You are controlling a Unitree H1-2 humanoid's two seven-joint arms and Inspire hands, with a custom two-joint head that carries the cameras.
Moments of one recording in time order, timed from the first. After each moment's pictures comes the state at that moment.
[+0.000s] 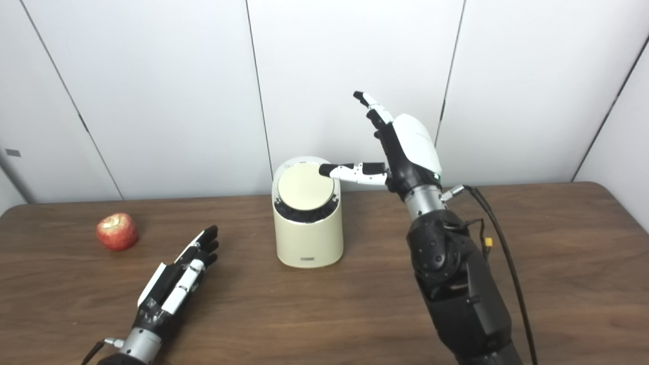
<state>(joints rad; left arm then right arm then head) -0.18 0.16 0.04 0.17 -0.13 -0.14 -0.27 -0.61 -0.18 0.17 -0.09 -0.71 0.33 0.06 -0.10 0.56</state>
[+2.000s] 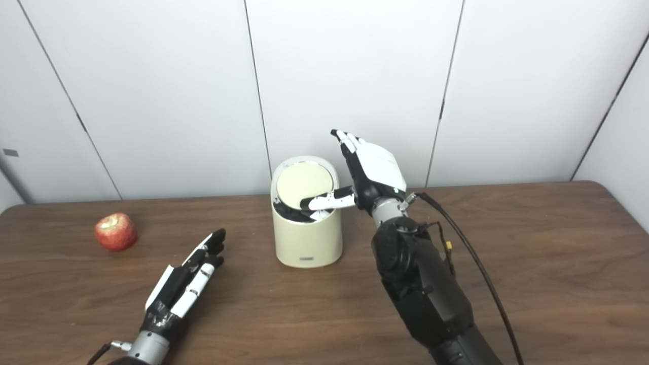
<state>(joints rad) -0.16 0.14 0.01 0.13 -0.09 -0.12 -0.23 -0.65 -0.16 0.29 0.11 -0.77 0.38 0.02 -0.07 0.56</state>
